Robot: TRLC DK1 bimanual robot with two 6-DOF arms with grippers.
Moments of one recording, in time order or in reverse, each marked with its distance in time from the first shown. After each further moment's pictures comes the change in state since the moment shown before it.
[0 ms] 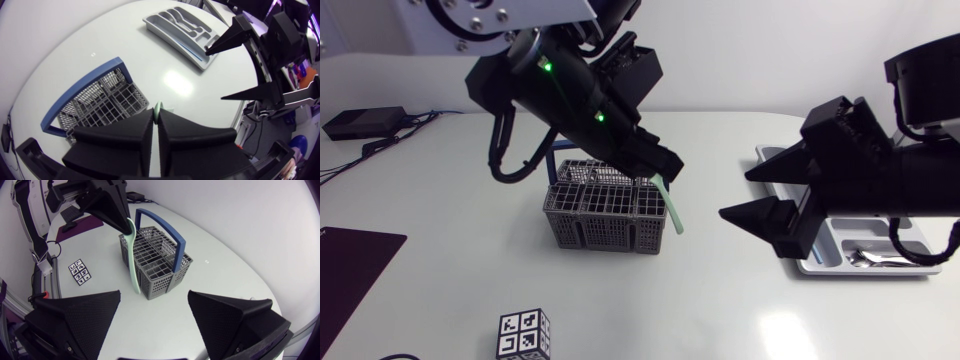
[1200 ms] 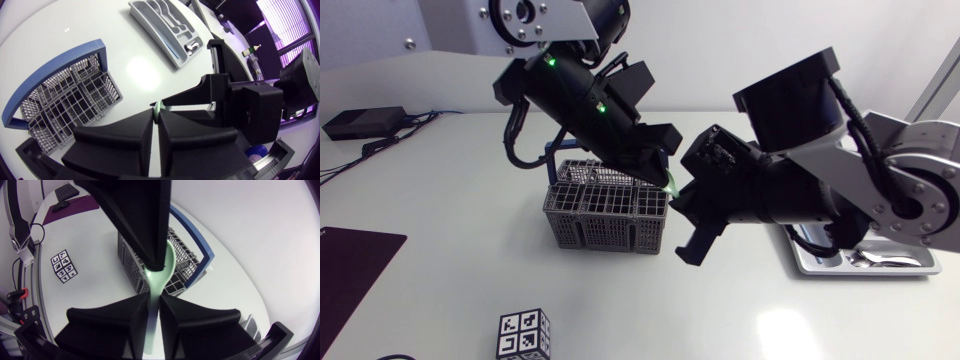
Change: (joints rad) left arm 0.103 0.123 0.068 -0.059 0.334 -0.082; right arm 0.322 0.254 0.030 0.202 0.351 0.060
